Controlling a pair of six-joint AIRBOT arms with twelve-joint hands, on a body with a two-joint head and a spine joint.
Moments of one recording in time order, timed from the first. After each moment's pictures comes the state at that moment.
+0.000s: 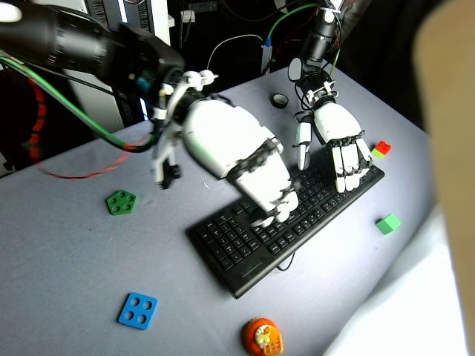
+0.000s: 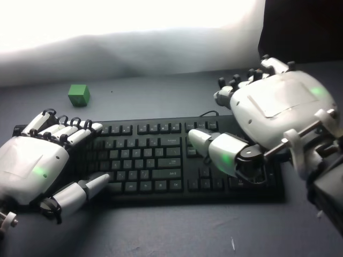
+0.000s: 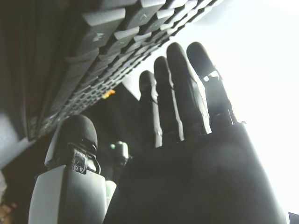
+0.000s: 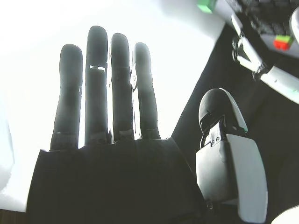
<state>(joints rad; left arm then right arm) 1.07 -1.16 1.11 2.70 1.27 -1.92 -0.39 -1.17 0.58 1.20 1.14 -2.31</state>
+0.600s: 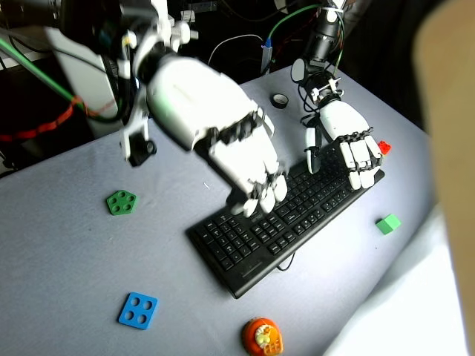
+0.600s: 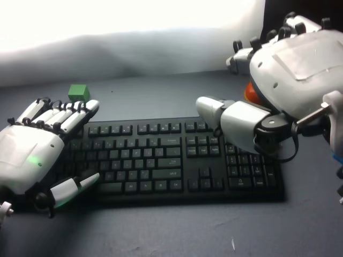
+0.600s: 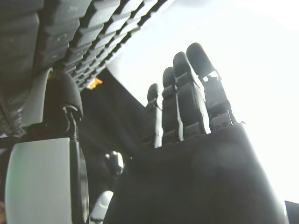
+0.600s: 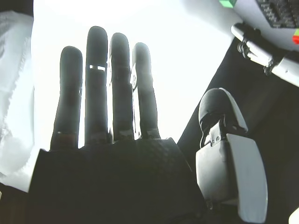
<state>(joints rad) 1.05 -1.13 1.11 2.70 1.28 -1.93 -0.23 -1.04 0.43 1.32 1.17 -2.40</state>
